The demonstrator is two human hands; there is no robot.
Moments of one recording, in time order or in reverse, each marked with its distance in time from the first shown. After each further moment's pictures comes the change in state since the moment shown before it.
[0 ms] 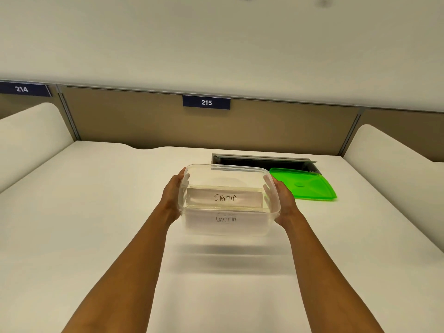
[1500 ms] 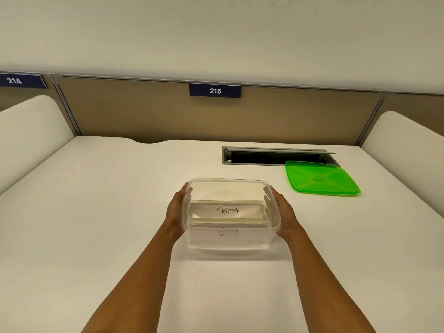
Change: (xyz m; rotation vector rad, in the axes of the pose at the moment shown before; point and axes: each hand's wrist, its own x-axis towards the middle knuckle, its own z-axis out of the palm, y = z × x) left_hand 0.053 -0.056 -0.077 -0.078 0.100 -0.122; right_hand 0.053 0.077 0.004 0.002 0.020 0.139
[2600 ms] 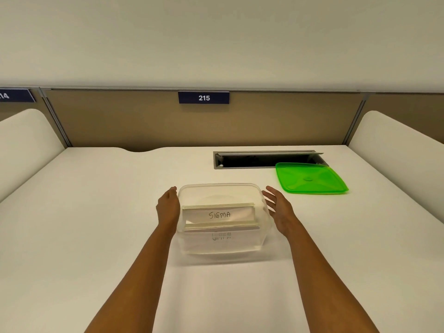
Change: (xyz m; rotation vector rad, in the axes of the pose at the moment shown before) left_hand -0.012 0.022 0.027 0.496 0.417 0.158; right_hand 0.016 -0.012 -0.019 -0.114 0.194 -0.120
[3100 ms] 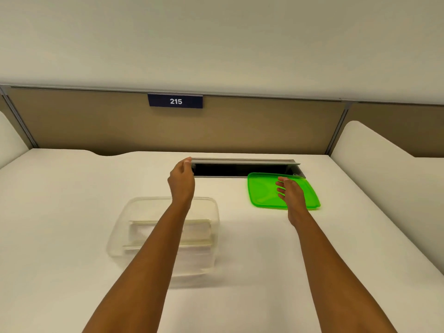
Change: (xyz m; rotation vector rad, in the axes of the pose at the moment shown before) left_hand -0.027 0.077 0.157 -0.105 0.020 0.279; right_hand 0.084 -0.083 -0.110 -0.163 0.185 -0.211
